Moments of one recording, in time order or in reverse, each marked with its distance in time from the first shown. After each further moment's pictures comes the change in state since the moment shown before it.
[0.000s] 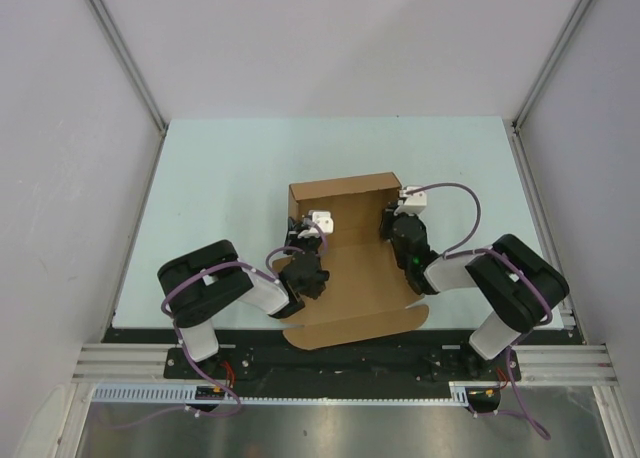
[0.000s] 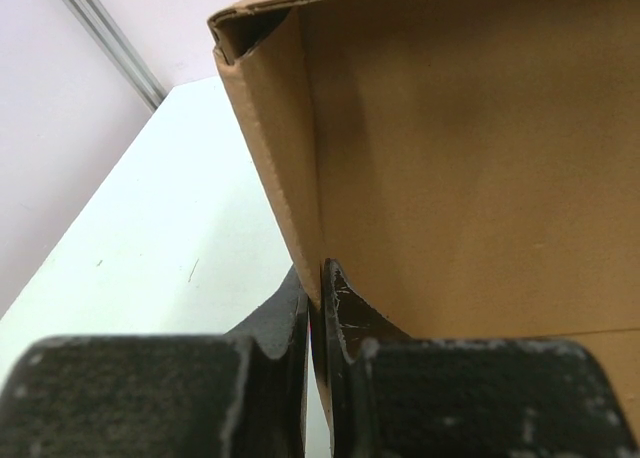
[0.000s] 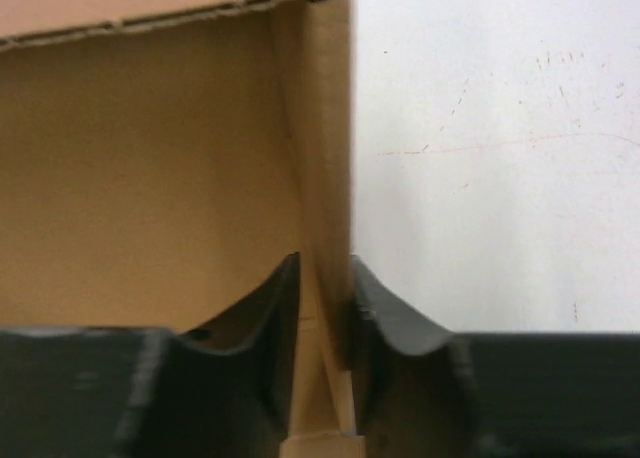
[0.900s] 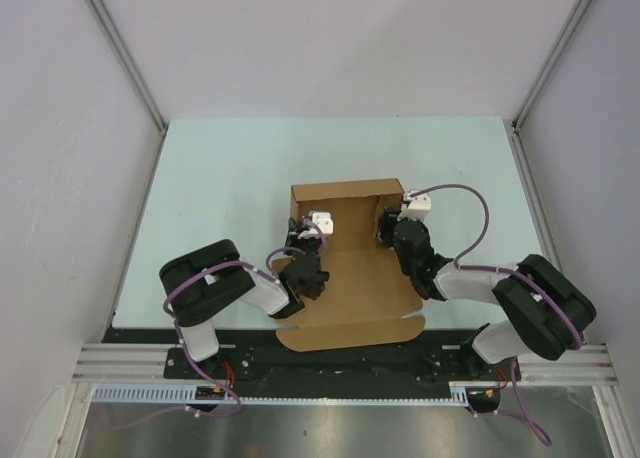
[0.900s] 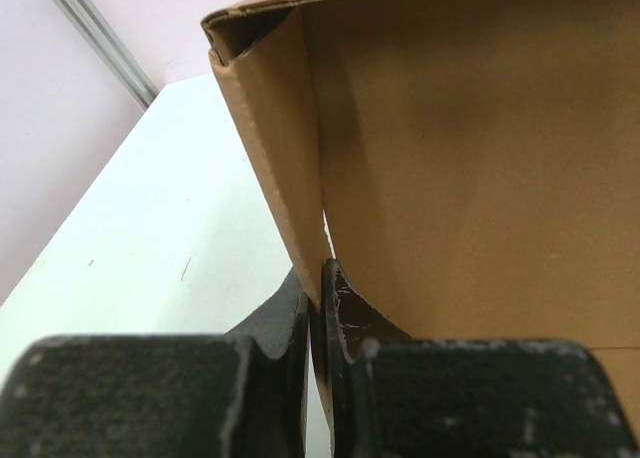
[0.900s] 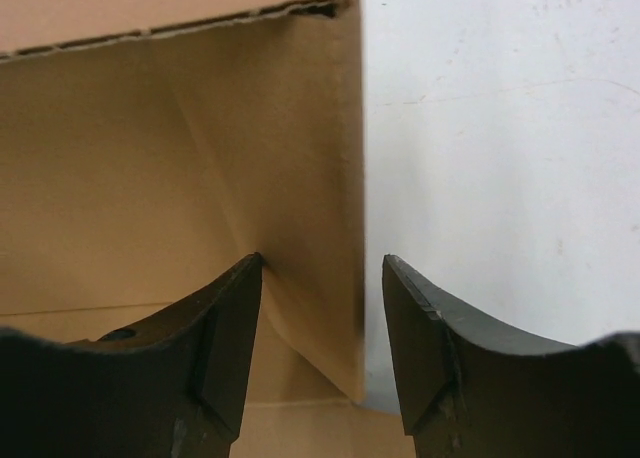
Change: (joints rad) left arm 0.007 0.011 -0.005 -0.003 0.012 -0.021; right arm 0.042 -0.189 -0.013 -0.287 0.030 0.087
